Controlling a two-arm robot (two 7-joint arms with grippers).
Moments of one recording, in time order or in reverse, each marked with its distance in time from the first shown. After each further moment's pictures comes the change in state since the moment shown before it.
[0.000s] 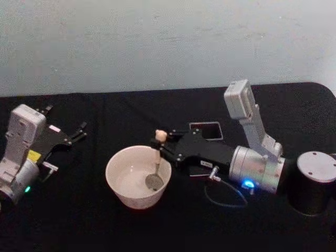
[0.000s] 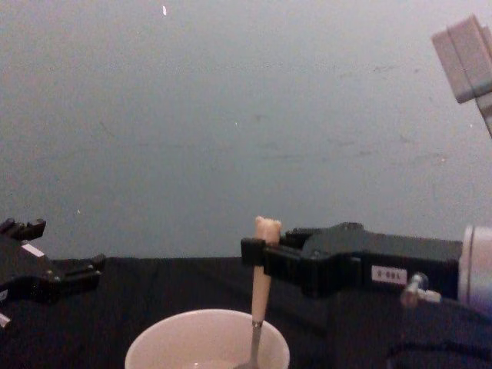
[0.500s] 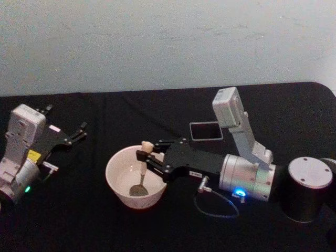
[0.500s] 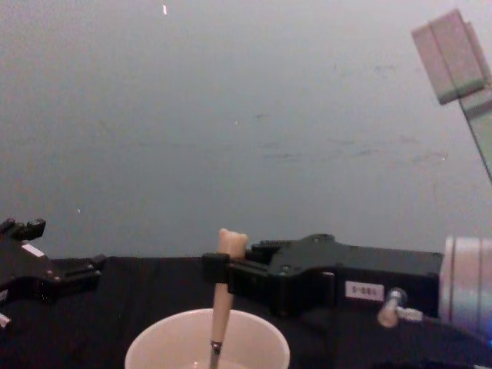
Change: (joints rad) left arm 0.000 0.000 0.000 0.000 0.000 0.000 0.000; right arm -0.008 0.009 -0.051 -0.047 0.026 0.015 0.008
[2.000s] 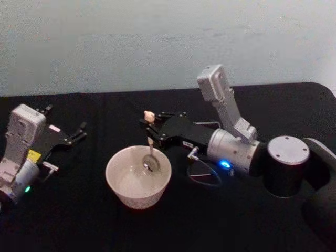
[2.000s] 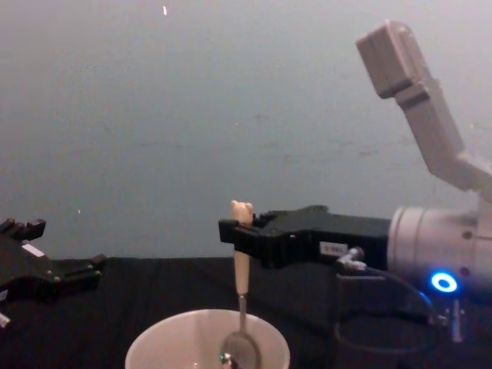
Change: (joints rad) left arm 0.000 0.000 0.000 0.000 0.000 0.000 0.000; right arm 0.111 -0.130 0.024 0.179 -0.114 -0.003 -0.107
